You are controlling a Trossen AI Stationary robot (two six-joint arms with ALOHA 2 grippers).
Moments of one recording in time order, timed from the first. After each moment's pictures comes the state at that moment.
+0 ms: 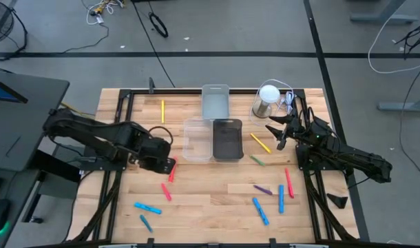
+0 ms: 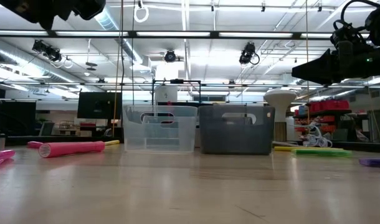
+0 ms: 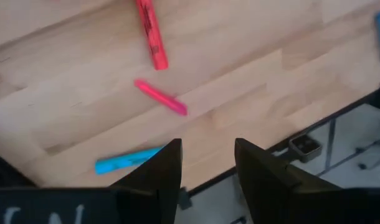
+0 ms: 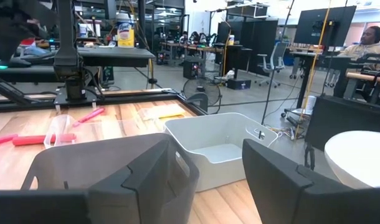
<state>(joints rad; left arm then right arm) -0.26 1.28 1.20 -1.12 0.17 -1.48 -0.40 0.03 0.02 0.01 0.01 -0.07</state>
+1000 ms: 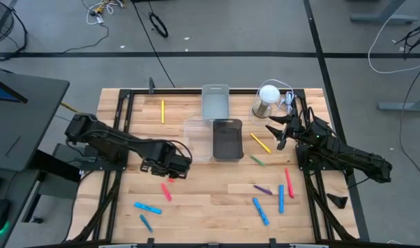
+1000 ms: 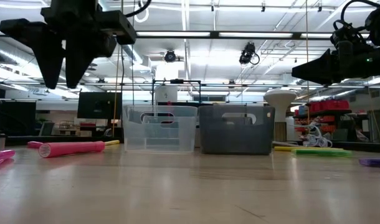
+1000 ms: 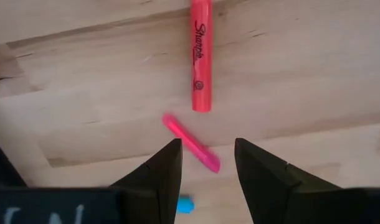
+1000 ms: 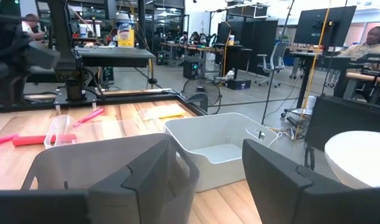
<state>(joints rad) -0.27 1.61 1.20 -1.09 0.08 -1.66 -0.40 0.03 0.02 0.01 0.01 -0.07</state>
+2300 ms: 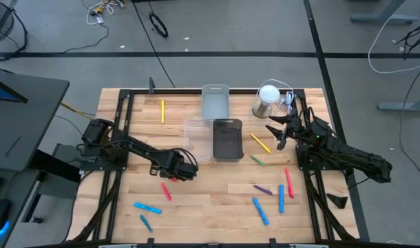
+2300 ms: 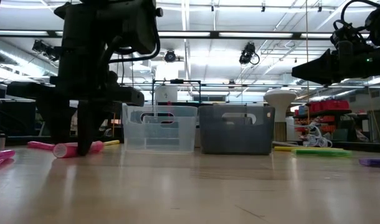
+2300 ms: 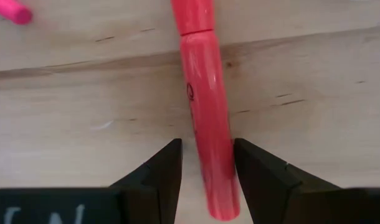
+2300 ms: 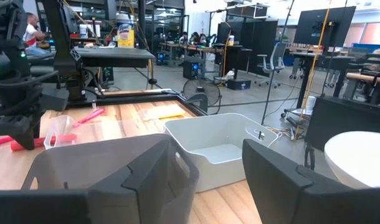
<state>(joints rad) -0.27 1.81 1.05 -0.80 -0.03 -1.72 -0.40 0.03 0.02 0.01 0.01 -0.07</state>
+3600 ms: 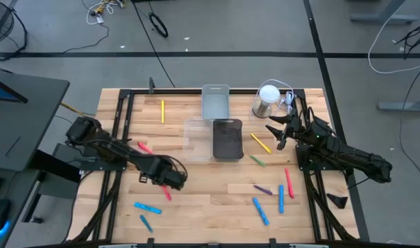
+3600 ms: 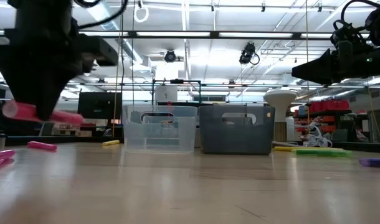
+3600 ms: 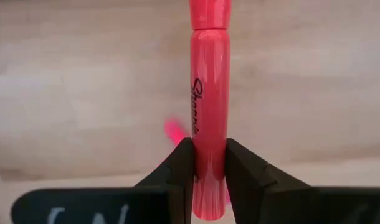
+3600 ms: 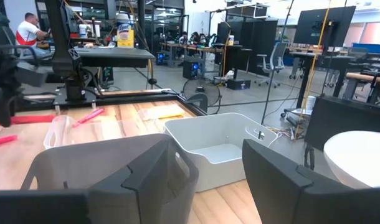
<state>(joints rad) -0.42 1.62 1.05 -0.91 -0.03 -1.91 -0.40 0.03 0.02 0.01 0.01 -0.07</state>
